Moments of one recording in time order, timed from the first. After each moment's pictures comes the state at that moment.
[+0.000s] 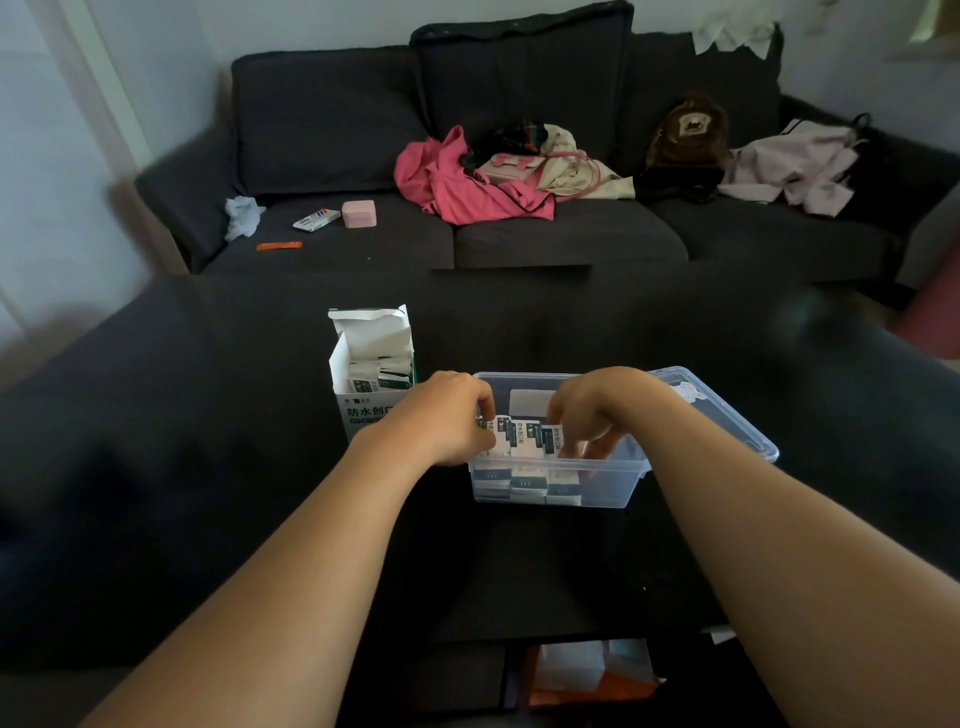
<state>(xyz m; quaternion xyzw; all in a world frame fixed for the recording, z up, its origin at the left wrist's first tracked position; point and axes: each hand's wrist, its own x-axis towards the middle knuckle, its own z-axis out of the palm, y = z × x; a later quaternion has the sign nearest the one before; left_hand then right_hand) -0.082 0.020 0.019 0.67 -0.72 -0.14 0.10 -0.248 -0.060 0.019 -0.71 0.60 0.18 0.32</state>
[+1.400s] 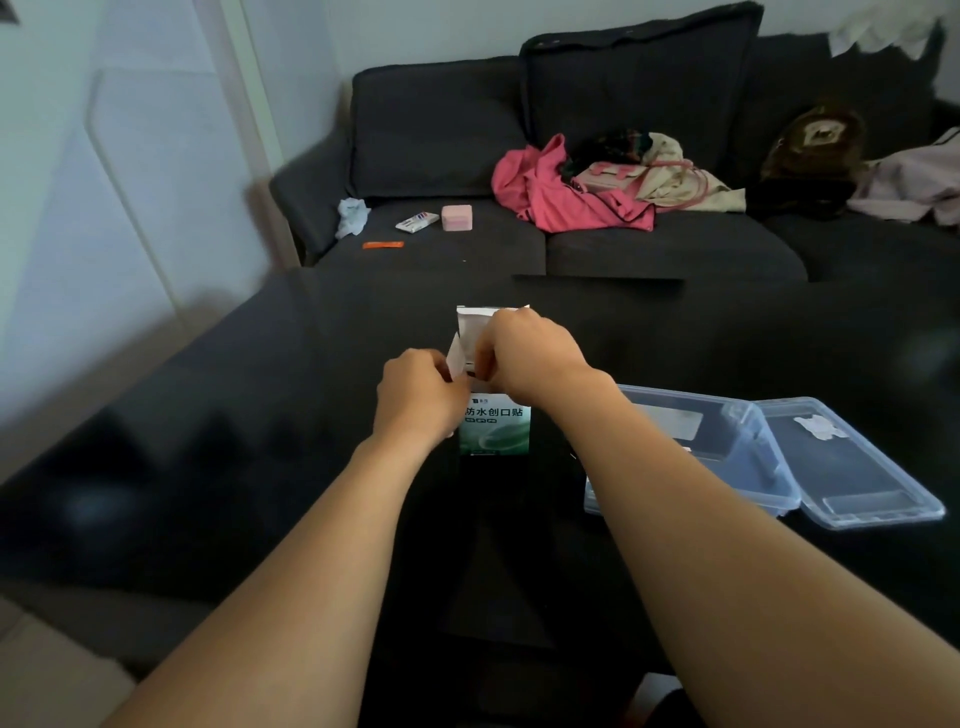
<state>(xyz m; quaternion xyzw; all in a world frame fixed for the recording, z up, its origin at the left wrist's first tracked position) 0.026 0.041 0.008 0.79 -0.46 -0.13 0.38 -0.091 -0.029 0.044 -0.89 0.43 -0.14 0.05</state>
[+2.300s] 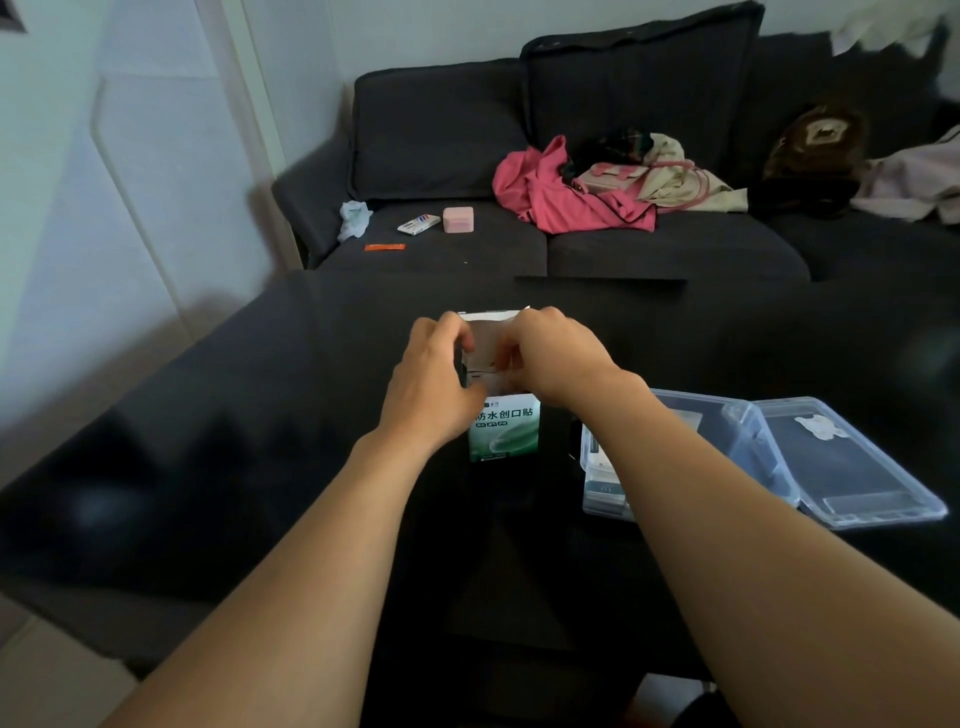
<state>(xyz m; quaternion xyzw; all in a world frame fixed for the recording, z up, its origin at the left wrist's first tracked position) 0.021 0.038 0.008 0.71 -0.60 -0.02 0.38 -0.109 -0.041 0.038 -0.89 0.43 -0.15 0.03</state>
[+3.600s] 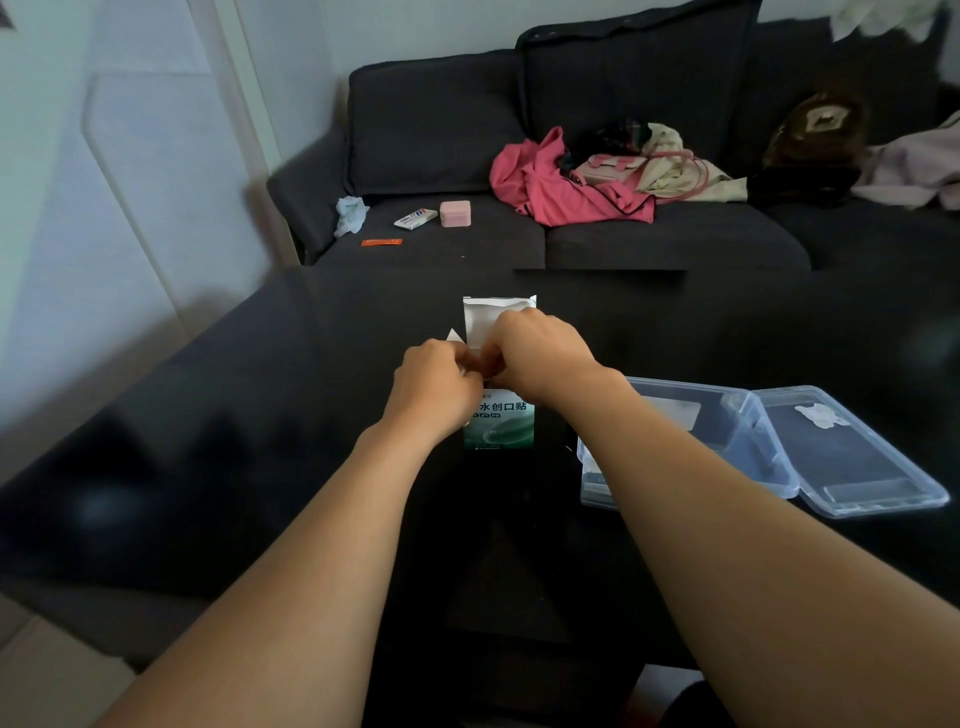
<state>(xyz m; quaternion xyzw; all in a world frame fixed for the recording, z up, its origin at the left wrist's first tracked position) 0.017 0.032 0.007 0.76 -0.54 -0.13 0.34 -0.102 -0.032 0.037 -0.89 0.43 -0.14 0.05</state>
